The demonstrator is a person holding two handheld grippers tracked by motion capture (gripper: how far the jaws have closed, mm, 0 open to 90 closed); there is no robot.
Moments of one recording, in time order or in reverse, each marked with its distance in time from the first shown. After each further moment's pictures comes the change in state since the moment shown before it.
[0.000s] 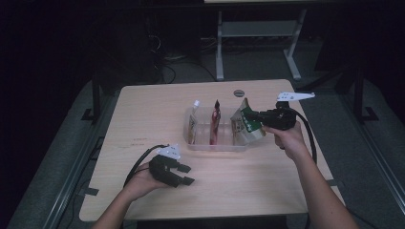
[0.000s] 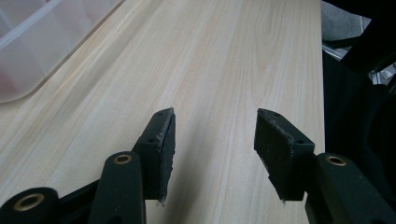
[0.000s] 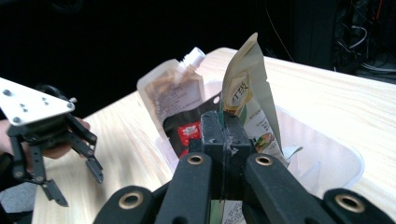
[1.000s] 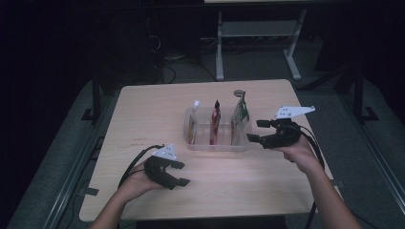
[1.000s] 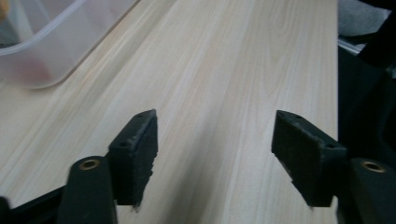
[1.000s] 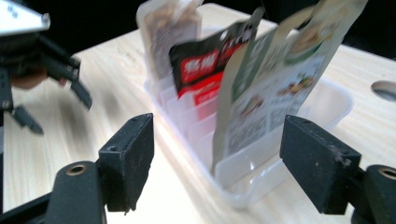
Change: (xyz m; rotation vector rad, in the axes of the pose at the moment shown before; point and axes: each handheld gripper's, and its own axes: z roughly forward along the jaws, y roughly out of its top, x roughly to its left) left arm -0.002 -0.006 -0.012 0.004 0.083 0.020; right arm 0.031 -0.028 -0.017 0.153 -0.116 -0.118
